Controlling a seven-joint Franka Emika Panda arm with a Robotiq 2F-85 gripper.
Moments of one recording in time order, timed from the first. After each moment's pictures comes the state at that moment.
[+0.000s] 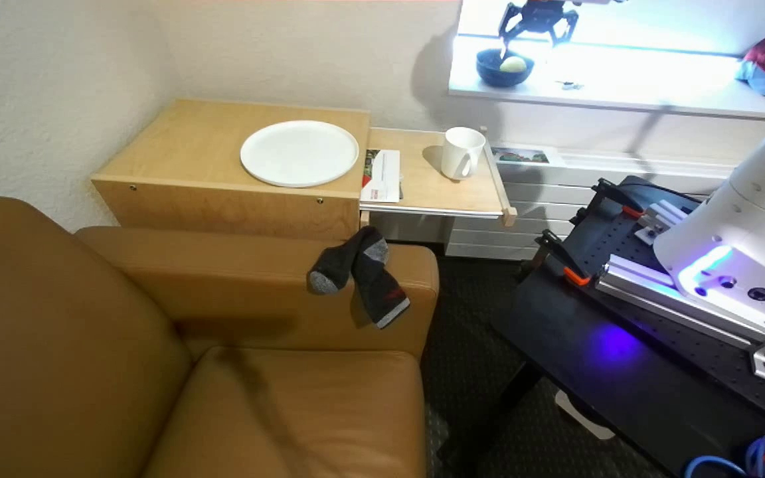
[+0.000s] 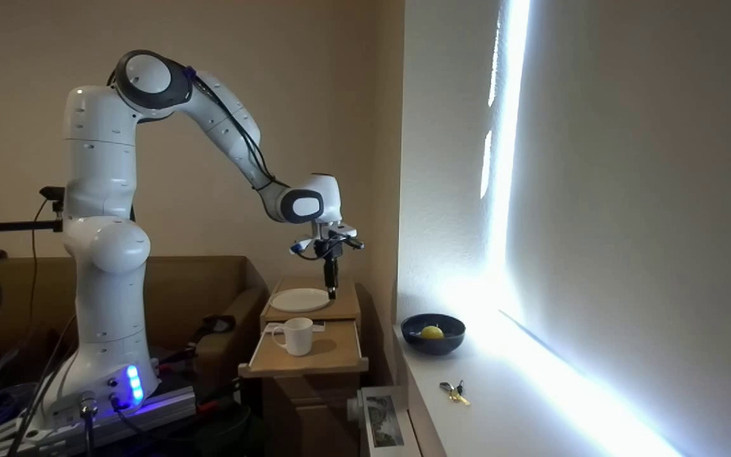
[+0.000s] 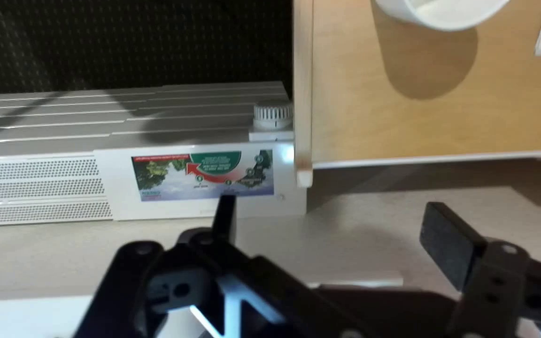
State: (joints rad) arm -0.04 0.05 -0.31 -2.42 -0.03 2.58 0.52
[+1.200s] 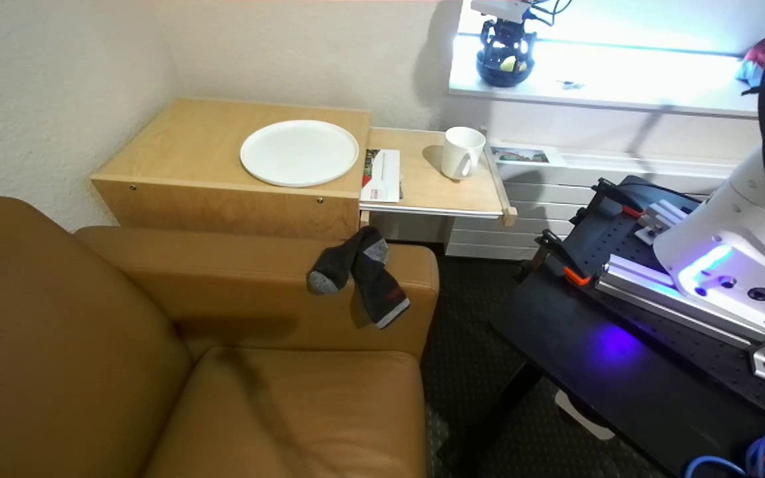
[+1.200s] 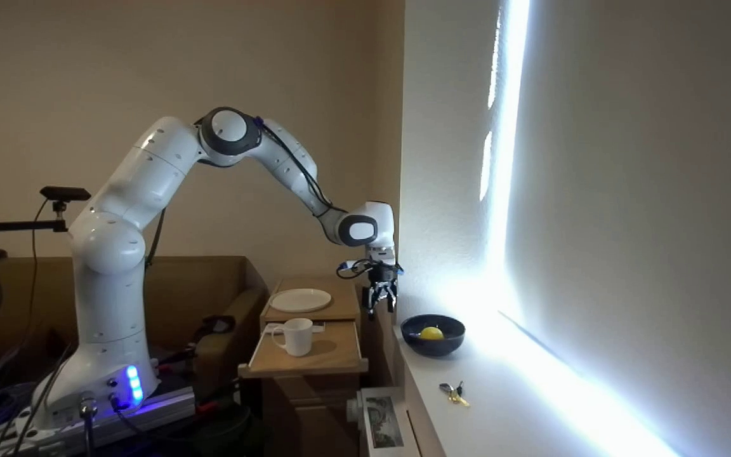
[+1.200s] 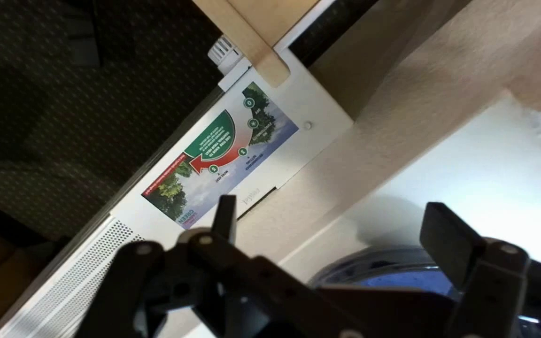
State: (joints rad) arm -0.13 0.59 -0.31 -1.85 0.13 2.43 1.09
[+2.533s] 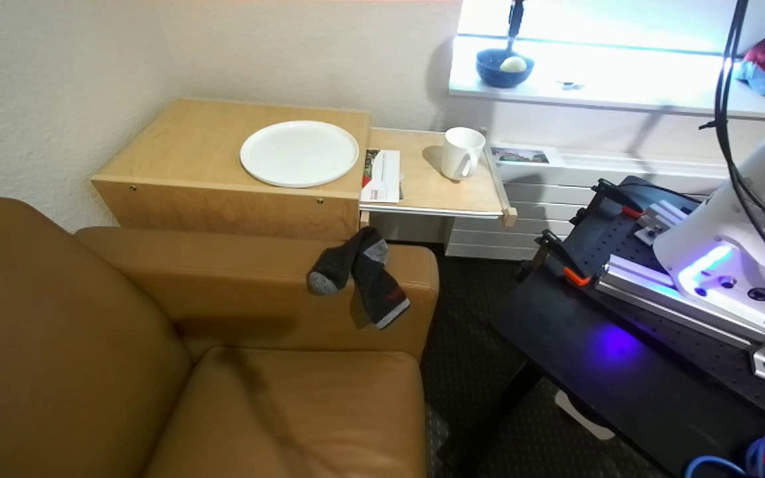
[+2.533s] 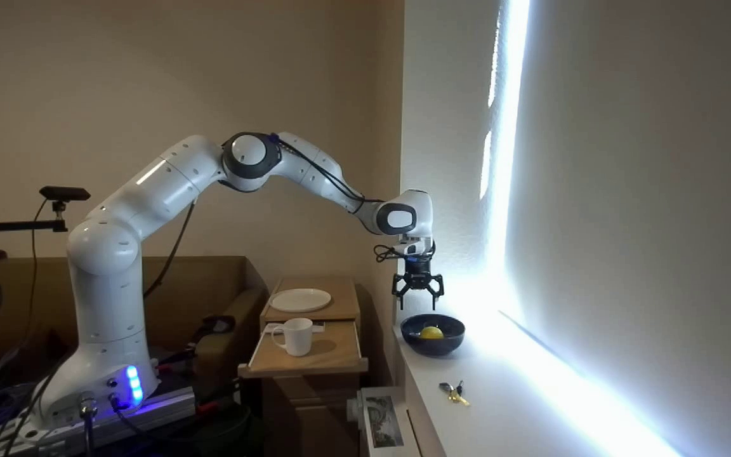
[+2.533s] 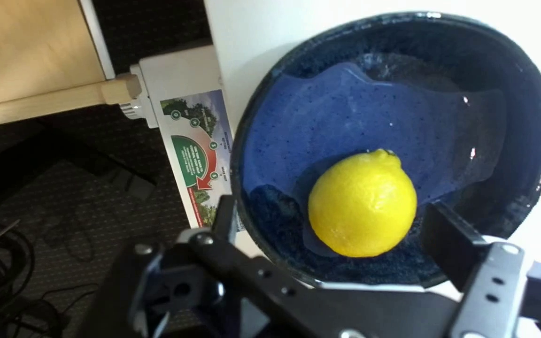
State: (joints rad) arm -0.24 0.80 -0.36 -1.38 0.19 2.15 1.96
